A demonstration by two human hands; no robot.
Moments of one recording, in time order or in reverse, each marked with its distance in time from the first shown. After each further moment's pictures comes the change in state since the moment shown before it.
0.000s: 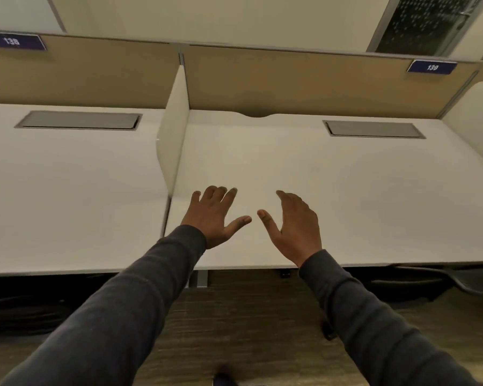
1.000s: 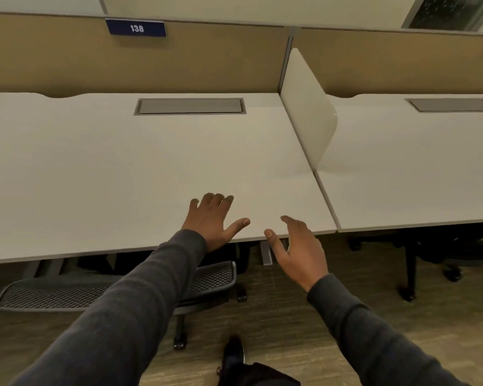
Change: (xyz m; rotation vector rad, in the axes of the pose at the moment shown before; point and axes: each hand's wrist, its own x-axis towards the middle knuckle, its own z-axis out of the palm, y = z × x) left_hand -0.270 -0.477 -0.006 -0.050 -0.088 0.009; right_hand -0.118 -0.483 0.236 0.137 -0.091 0.183
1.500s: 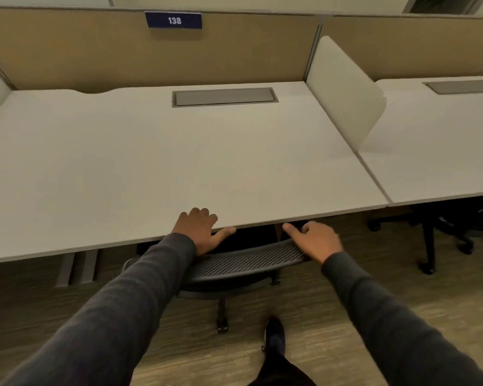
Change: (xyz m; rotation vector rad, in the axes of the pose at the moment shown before) left_hand -0.113 -0.206 0.011 0.053 -0.234 -0.004; right_hand -0.022 -0.129 0.097 -0.117 -0.225 0.387
